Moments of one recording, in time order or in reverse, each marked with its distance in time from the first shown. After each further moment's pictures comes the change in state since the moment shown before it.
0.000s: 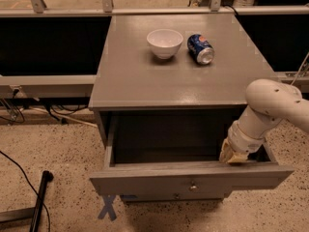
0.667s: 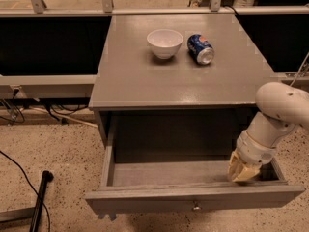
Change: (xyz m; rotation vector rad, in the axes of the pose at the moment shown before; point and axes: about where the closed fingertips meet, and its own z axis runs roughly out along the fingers) arm -0.007 0.062 -0.009 -0.150 -0.066 0.017
